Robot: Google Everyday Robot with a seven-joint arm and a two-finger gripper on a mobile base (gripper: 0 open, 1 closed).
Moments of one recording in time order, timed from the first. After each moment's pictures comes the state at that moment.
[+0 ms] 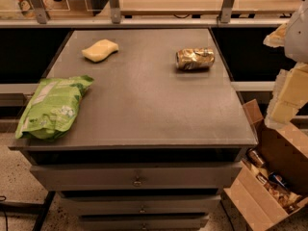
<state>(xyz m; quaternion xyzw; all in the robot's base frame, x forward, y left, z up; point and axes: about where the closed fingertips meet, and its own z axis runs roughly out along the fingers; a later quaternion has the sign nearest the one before) 0.438 -0.217 0.976 -0.60 0.78 -0.03 0.16</state>
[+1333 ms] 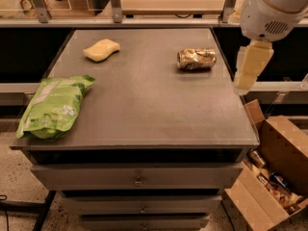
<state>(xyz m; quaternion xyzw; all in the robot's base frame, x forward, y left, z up) 0.529 -0.186 0.972 -0.66 0.73 -0.08 0.17</state>
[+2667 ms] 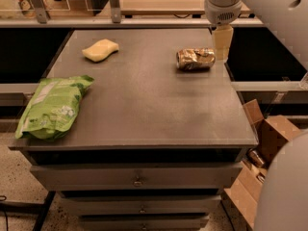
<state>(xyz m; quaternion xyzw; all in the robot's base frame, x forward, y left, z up) 0.702 -0.194 0.939 -0.68 0.68 -0.23 0.11</state>
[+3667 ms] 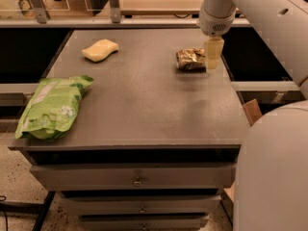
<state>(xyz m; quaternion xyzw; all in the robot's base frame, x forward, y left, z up) 0.718 -0.176 0.889 -0.71 0.68 -0.13 0.12</state>
